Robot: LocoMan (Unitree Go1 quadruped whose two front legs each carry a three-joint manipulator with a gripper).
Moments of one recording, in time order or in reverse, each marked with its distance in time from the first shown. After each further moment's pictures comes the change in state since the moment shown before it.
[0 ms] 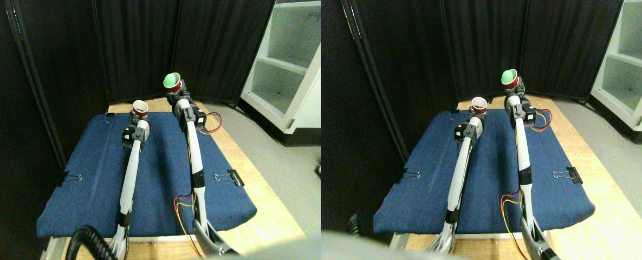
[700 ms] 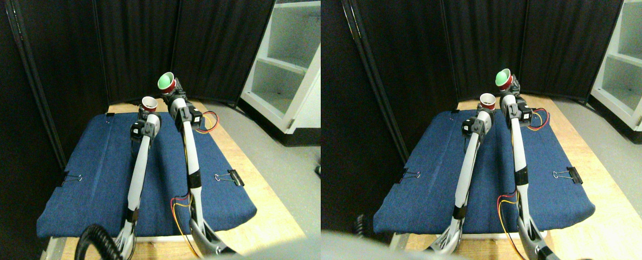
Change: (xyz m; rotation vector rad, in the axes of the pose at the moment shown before) right arm -0.002 0.008 -0.012 -0.116 0.040 0.007; left arm -0.007 -0.018 -0.028 -0.050 0.059 0.002
